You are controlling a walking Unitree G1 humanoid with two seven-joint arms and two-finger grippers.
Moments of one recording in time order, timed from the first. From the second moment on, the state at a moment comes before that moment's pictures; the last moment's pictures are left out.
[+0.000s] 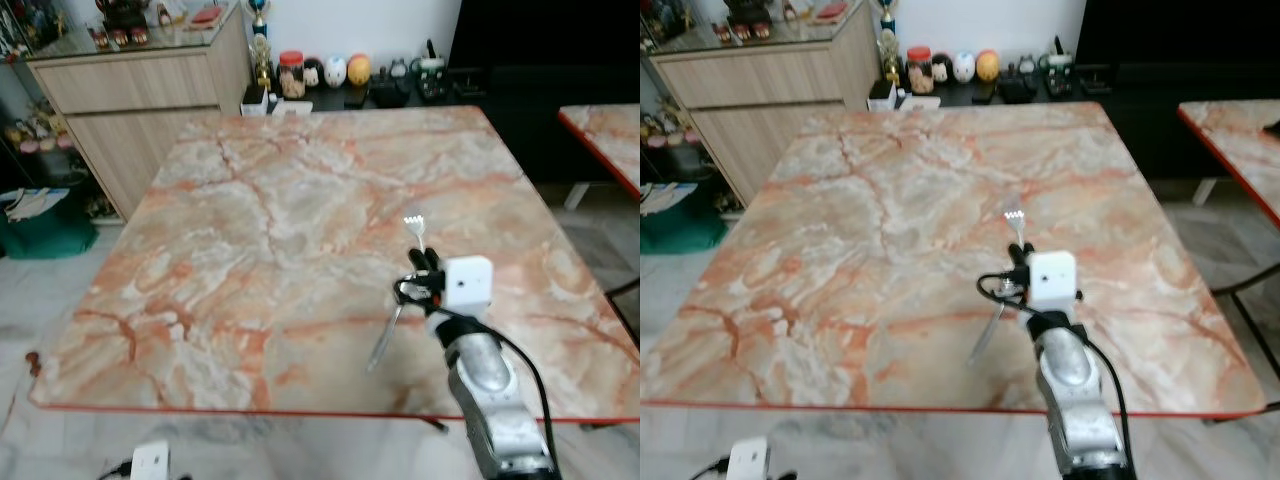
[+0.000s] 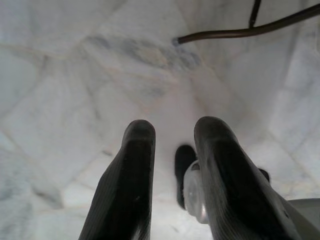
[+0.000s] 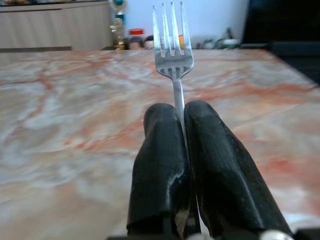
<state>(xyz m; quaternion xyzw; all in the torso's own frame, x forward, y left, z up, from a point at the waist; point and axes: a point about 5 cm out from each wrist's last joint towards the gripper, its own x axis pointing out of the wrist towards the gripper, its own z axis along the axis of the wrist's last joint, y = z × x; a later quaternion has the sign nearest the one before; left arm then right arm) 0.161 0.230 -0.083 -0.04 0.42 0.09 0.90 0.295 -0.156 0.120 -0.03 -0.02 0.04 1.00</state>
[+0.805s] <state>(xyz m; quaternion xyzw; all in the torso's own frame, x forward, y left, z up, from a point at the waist) 0.164 0.220 -0.083 -0.05 0.41 0.09 0.91 0.299 -0.158 0.131 -0.02 -0.05 0.04 1.00</state>
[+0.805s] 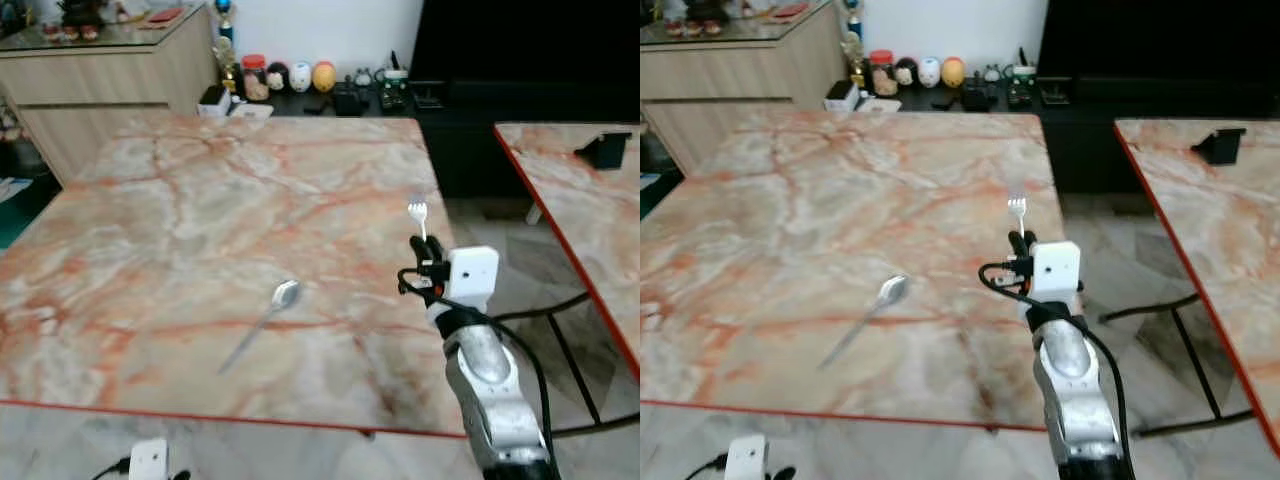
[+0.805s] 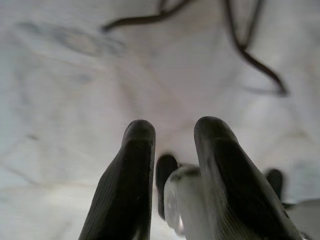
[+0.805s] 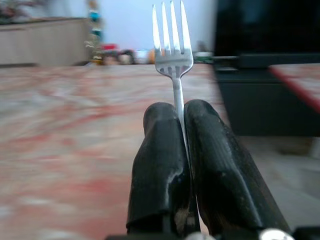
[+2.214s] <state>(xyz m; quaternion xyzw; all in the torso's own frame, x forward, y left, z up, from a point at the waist) 0.164 0.215 -0.084 -0.07 0.40 0.08 0.91 0.306 -0.161 0.169 -0.04 -0.14 0.03 0.99</state>
